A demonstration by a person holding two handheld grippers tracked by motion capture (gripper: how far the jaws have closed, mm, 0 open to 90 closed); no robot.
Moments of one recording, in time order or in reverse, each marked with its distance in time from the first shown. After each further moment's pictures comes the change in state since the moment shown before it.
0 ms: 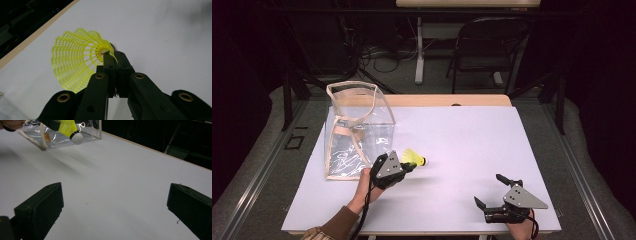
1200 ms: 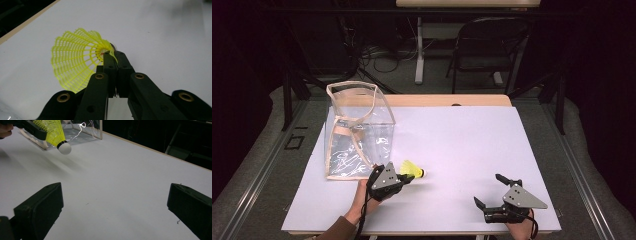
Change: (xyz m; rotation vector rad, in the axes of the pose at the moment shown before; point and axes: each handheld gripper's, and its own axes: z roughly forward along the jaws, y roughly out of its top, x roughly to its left) left arm -0.021 -0.021 -0.010 -0.006 -0.045 -0.038; right arm 0.001 0.000 0.001 0.002 0.005 0.001
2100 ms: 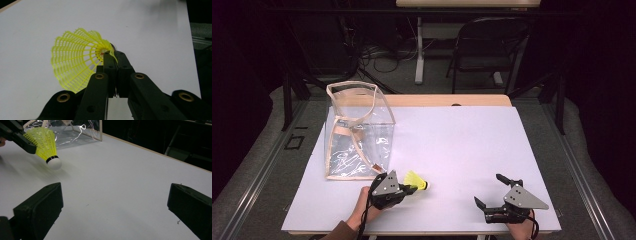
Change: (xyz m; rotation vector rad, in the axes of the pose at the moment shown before) left arm -0.016 -0.011 0.004 0.009 -0.116 -0.040; right arm 0.000 0.001 -0.002 -0.008 0.001 0.002
